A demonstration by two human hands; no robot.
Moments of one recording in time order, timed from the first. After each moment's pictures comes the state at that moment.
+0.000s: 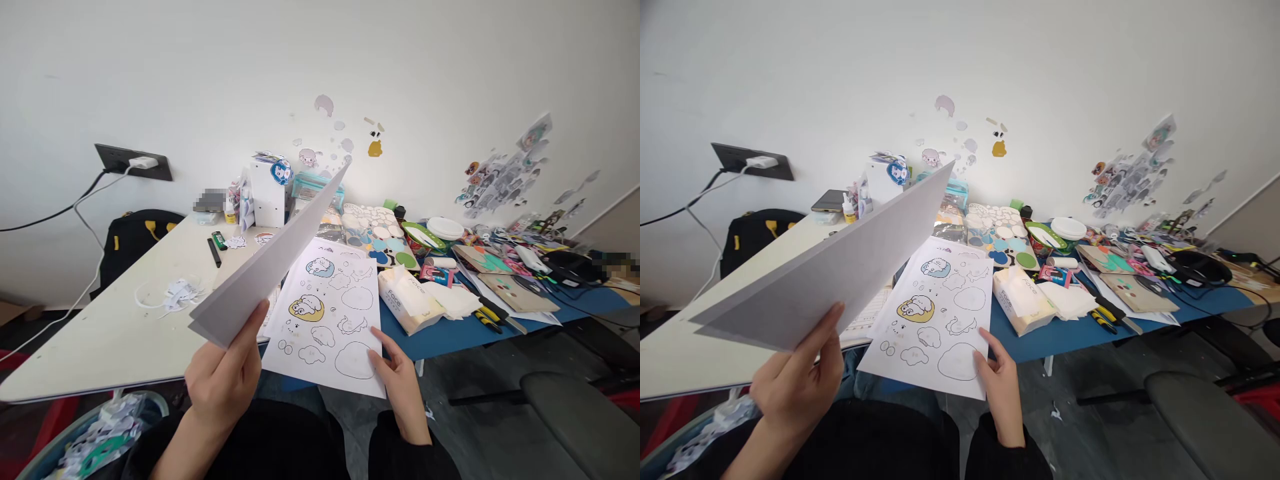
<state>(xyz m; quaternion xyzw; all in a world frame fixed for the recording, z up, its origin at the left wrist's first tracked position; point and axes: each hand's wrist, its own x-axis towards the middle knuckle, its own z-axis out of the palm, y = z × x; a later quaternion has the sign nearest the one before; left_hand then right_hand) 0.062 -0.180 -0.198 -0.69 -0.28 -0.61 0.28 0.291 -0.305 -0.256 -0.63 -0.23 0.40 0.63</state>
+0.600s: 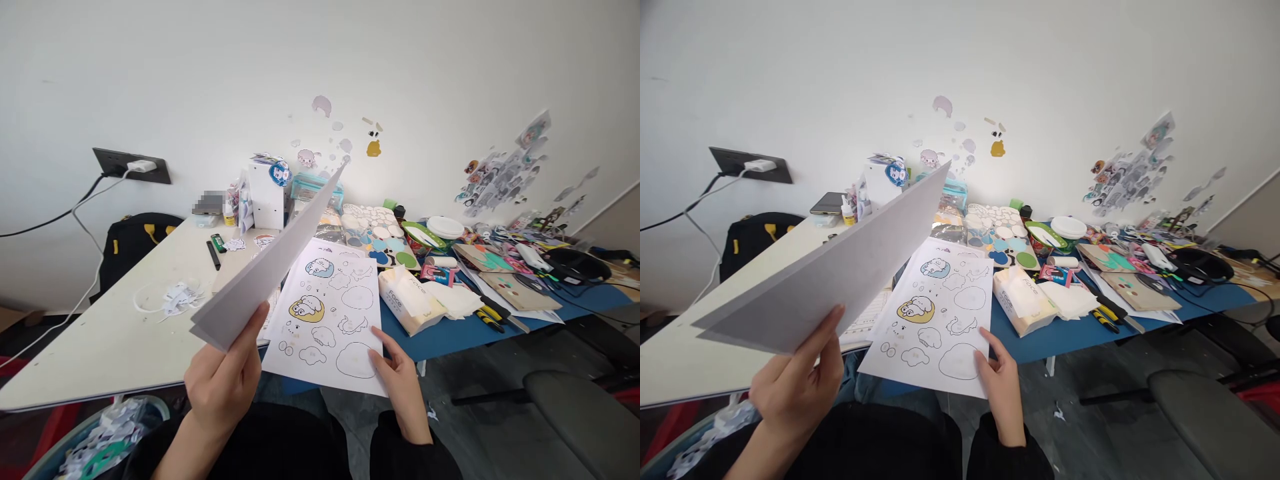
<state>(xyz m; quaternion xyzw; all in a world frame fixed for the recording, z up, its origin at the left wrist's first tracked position) 0.059 -0.176 -0.204 -0.69 -0.26 -0.62 0.27 0.292 -0.301 -0.261 -0.63 -0.24 0.38 0.64</state>
